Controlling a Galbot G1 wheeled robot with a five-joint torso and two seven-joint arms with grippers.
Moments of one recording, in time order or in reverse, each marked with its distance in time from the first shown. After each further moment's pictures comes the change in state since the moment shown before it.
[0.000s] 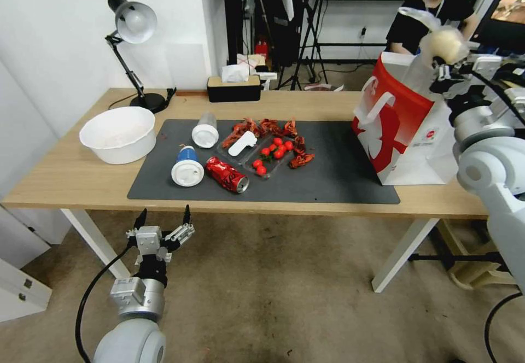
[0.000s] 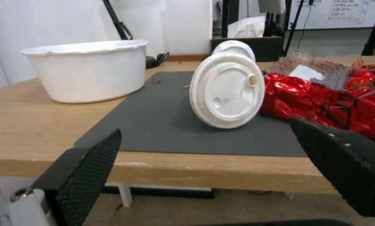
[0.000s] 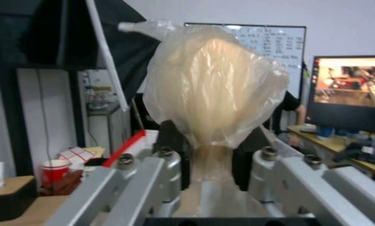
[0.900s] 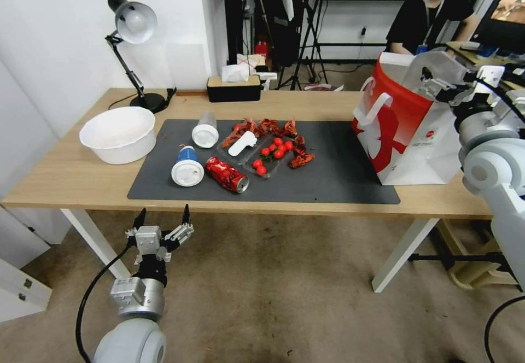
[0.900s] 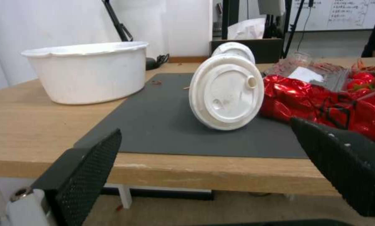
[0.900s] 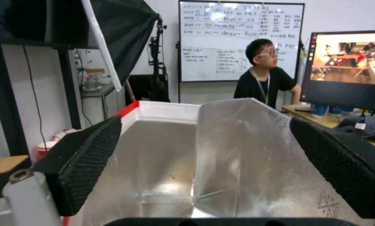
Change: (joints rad) left arm -0.002 -0.001 0.001 0.003 0.009 -0.006 -0.003; right arm -0.015 0.002 0.029 -0.016 0.036 -0.104 0.068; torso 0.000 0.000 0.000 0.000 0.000
